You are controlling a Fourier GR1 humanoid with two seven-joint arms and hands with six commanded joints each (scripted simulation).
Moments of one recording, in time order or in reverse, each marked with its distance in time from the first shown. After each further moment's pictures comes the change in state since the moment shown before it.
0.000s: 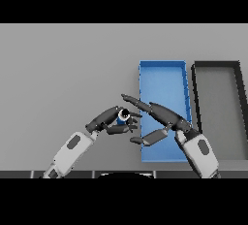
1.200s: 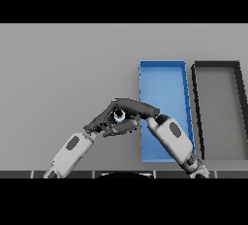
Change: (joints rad) left arm 0.025 -0.005 0.013 -0.012 0.018 -0.036 -0.056; right arm -0.241 0.204 0.084 0.262 -0.012 0.070 0.051
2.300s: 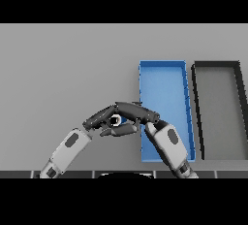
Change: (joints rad) left arm -0.050 0.043 0.006 0.041 -0.144 -0.050 0.014; right arm 0.086 0.137 -0.056 -0.064 0.106 0.104 0.004
